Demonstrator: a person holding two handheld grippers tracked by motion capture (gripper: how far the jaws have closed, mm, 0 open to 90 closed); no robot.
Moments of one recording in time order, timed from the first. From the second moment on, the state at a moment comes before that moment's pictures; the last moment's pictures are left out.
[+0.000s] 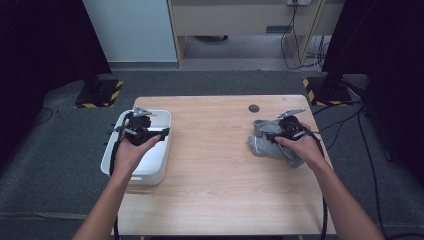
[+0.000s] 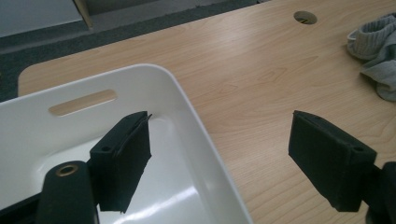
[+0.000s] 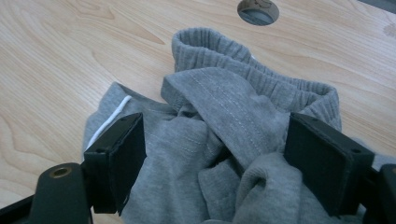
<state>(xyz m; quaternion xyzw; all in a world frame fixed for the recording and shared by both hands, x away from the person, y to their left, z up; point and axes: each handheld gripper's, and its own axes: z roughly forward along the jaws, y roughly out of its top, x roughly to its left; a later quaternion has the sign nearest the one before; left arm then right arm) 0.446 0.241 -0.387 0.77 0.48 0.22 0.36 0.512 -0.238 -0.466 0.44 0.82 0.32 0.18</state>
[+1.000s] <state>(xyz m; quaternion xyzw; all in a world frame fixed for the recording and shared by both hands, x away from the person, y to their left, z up) 0.454 0.156 -0.391 0.79 0.43 0.20 0.38 0.531 -0.219 -0.497 0.42 0.85 0.26 0.18</state>
